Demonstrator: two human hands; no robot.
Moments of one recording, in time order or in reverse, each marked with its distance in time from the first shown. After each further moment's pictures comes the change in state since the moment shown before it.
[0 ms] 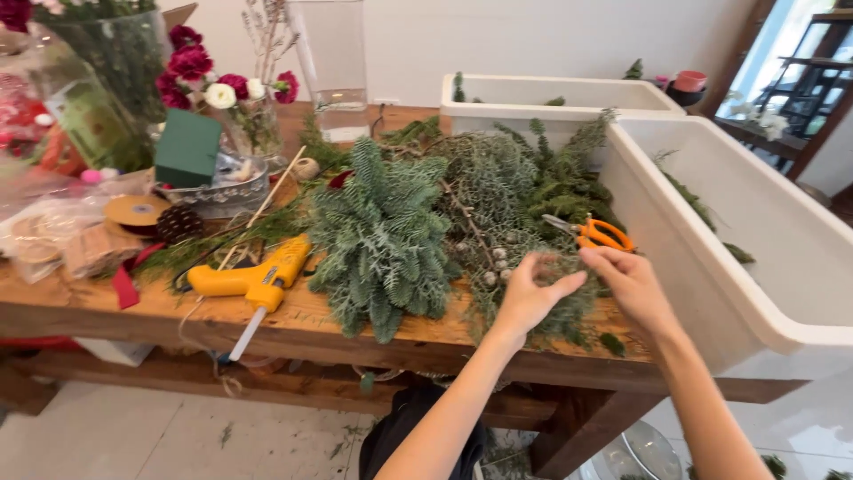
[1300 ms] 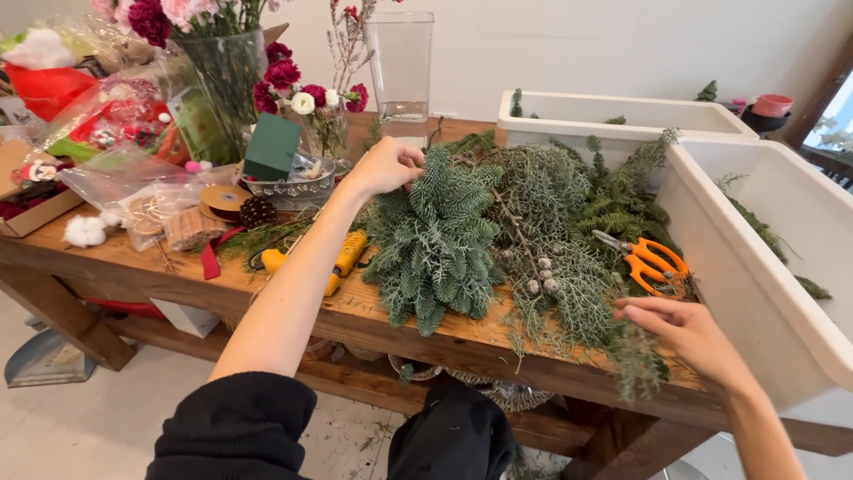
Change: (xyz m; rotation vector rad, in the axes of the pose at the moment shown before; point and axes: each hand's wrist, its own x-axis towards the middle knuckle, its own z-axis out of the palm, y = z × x) left_hand 0.042 0.167 -0.250 0.969 0.129 0.041; right_hand -0.033 -0.041 -0.016 -0.254 -0.205 0.366
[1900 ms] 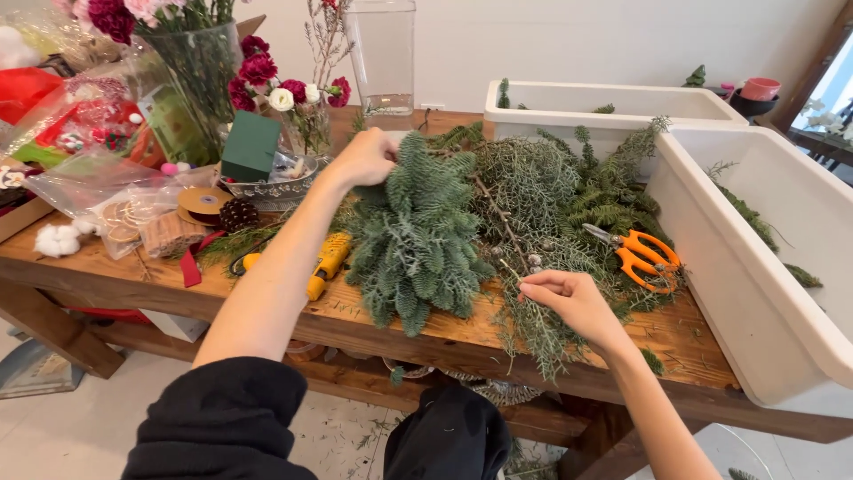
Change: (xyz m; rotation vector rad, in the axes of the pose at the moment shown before) left_hand 0.047 -0.036 0.015 0.231 0.094 0.210; right_hand 0.031 -0.035 0.087 0.175 -0.153 -0.195
